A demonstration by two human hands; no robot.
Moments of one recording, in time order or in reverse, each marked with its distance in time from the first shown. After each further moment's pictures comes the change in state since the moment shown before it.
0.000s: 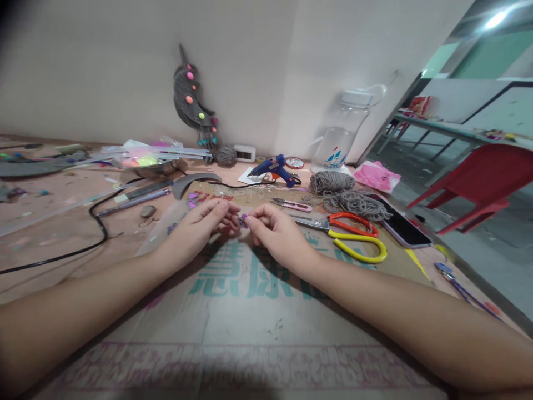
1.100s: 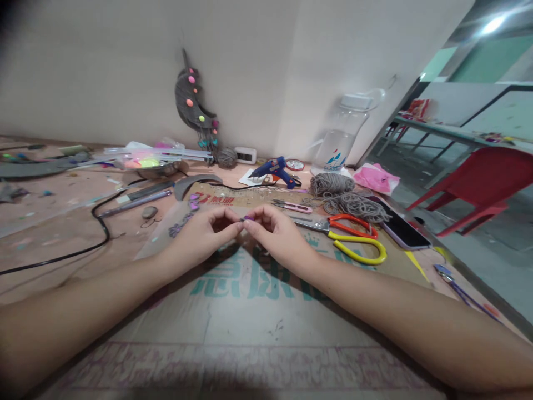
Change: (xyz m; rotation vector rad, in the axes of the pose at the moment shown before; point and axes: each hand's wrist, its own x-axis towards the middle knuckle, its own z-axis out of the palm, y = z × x) left_hand -0.003 0.000 0.000 0.410 -0.002 0.065; right_hand 0.001 -0.006 0.000 0.041 0.013 0.000
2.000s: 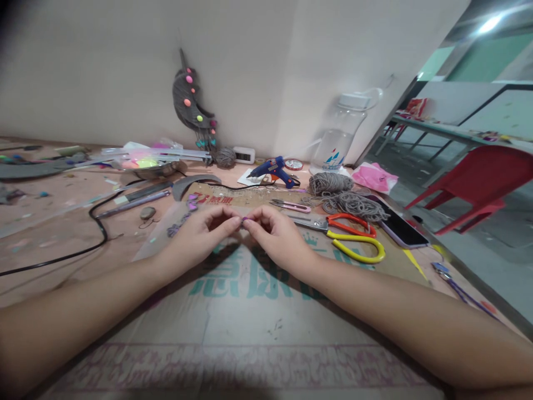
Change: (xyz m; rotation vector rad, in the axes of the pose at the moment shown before) left_hand -0.002 0.002 -0.002 -0.094 -0.037 0.071; right_hand -0.002 0.007 -0.001 -0.150 0.004 -0.066
